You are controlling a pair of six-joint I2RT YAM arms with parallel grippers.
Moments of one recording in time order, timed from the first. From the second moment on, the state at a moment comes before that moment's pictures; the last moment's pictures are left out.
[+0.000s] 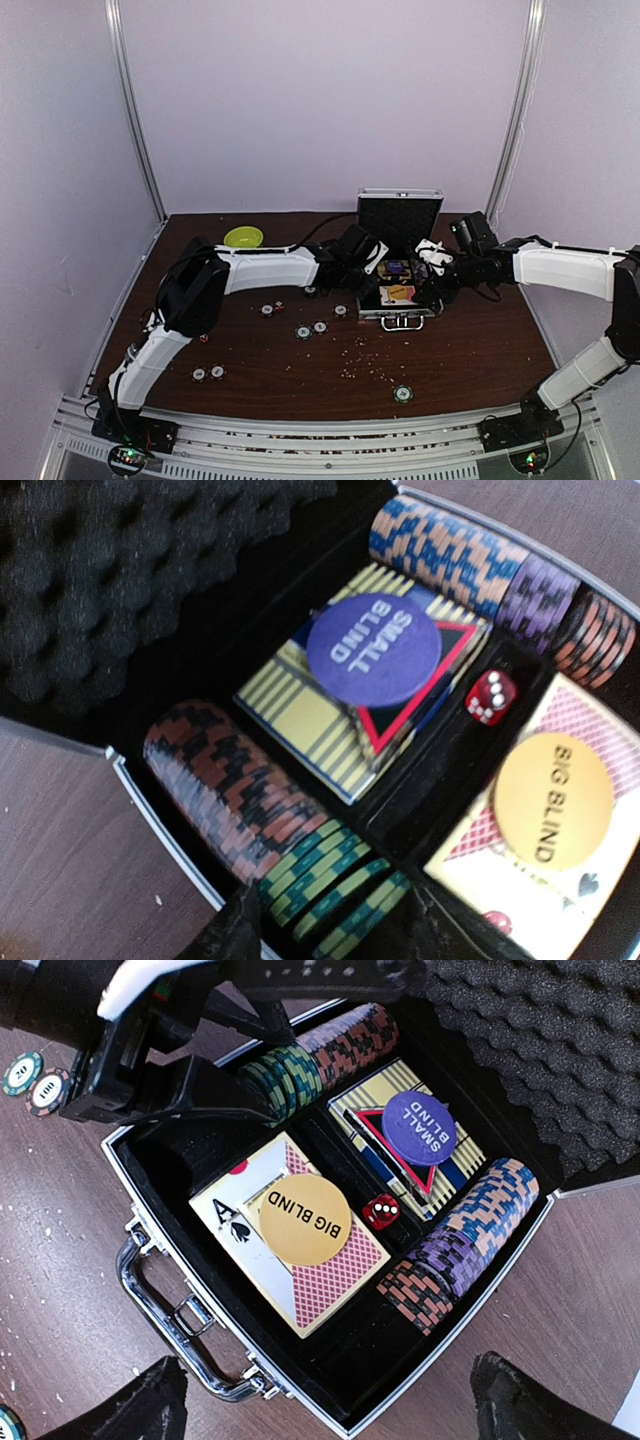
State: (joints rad) left arm -0.95 2.50 2.06 -0.31 -0.19 0.05; right arm 0.44 1.43 0.90 -0.33 -0.11 -0.44
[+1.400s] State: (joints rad) left arm -0.92 1.96 1.58 -0.30 -0.03 0.06; right arm 0.44 1.41 0.90 -0.35 -0.16 -0.45
